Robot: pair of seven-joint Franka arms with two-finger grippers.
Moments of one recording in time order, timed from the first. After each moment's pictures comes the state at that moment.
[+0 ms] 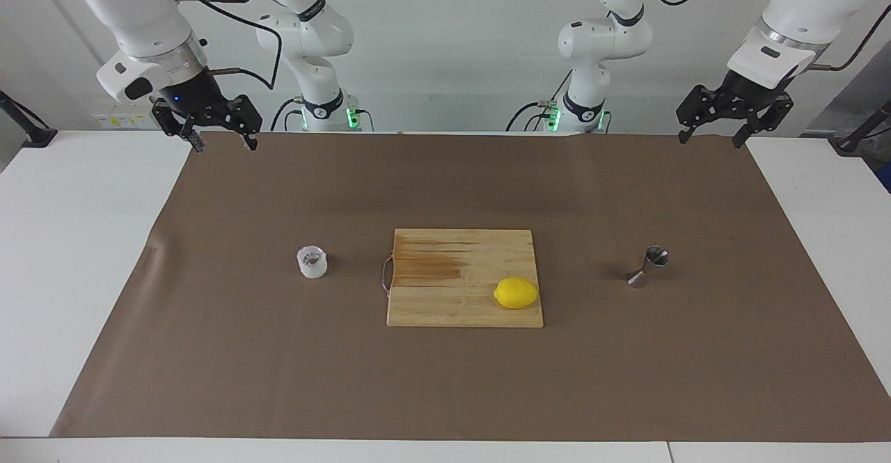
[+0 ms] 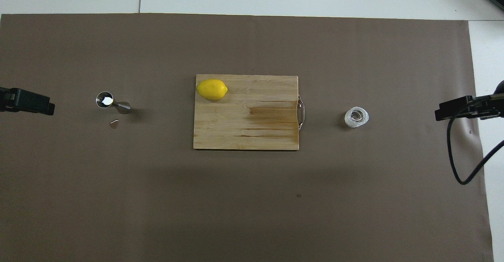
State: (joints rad) left arm 0.05 -0.03 -0.10 -1.52 -0.03 1.50 0.09; right arm -0.03 -0.04 0.00 -1.62 0.03 1.55 -0.04
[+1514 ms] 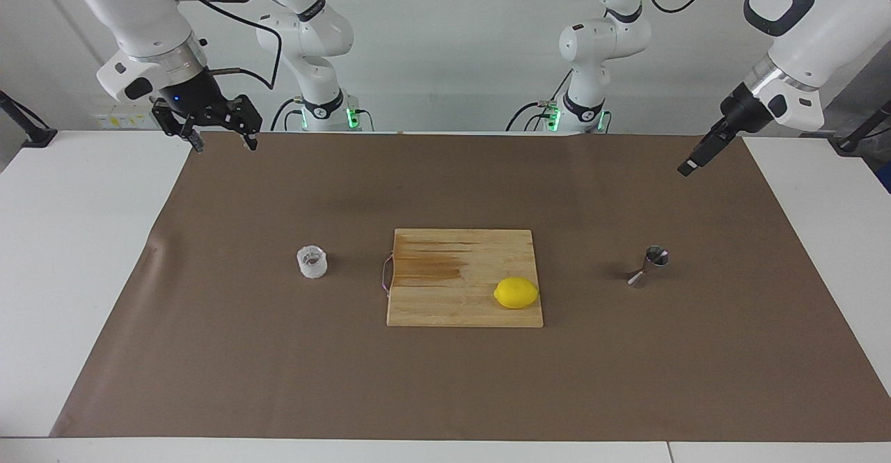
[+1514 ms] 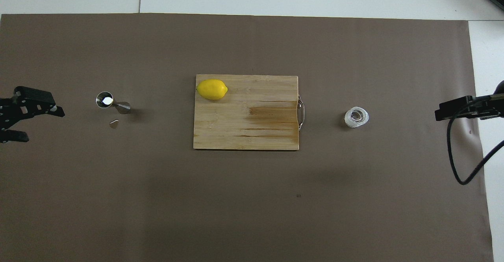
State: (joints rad) left arm 0.20 -0.11 -0.08 -1.85 -0.32 1.70 -0.71; right arm -0.03 -0.04 0.00 -1.62 0.03 1.55 -0.04
